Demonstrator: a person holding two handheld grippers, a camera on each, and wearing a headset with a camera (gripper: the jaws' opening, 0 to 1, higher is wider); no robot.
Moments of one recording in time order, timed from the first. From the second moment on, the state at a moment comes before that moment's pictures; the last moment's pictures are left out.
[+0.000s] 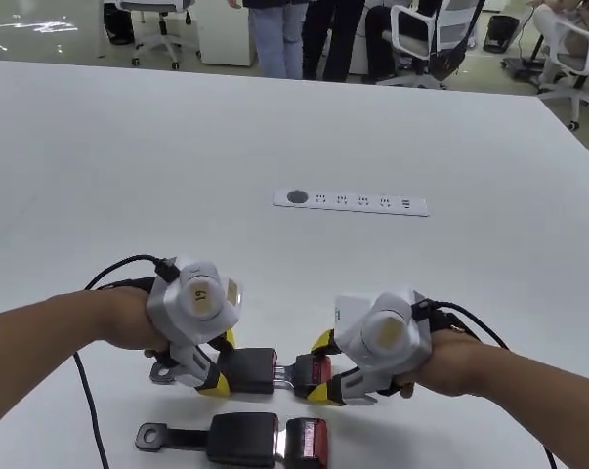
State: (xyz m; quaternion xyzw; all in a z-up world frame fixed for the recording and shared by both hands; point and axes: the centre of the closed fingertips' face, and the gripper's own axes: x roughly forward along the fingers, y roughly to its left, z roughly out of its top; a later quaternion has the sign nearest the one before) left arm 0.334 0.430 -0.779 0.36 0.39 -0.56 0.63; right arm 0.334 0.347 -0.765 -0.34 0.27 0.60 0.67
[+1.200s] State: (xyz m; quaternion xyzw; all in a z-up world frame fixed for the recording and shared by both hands) left arm 0.333 0.430 -0.781 0.37 0.40 -0.57 0.61; right arm 0.332 0.369 -0.766 -0.33 0.28 0.62 0.65
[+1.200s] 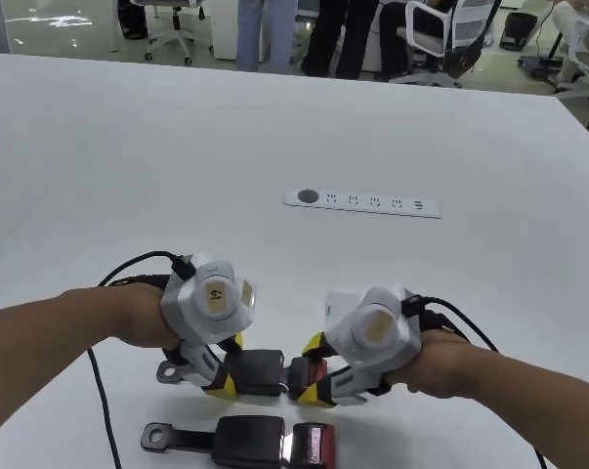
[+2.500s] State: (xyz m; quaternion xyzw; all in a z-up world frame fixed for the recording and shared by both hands) left arm 0.333 0.432 -0.781 0.38 0.42 -0.56 0.60; right arm 0.334 0.354 -0.769 -0.34 0.28 0.62 0.65
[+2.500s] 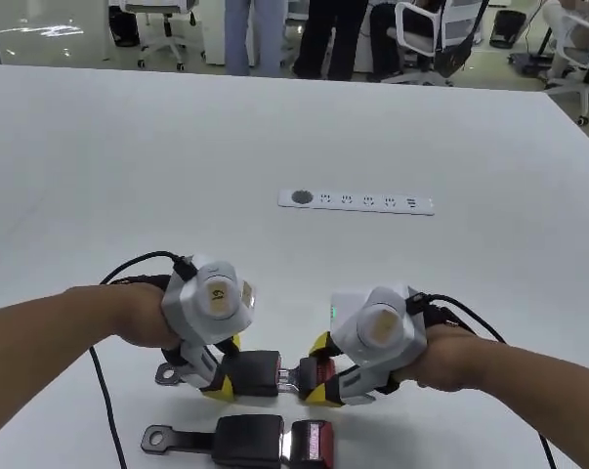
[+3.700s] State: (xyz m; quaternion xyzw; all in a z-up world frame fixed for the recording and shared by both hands) left arm 0.332 0.430 -0.780 0.38 0.42 -0.57 0.60; right arm 0.336 0.306 -0.772 -0.37 0.31 0.61 0.63
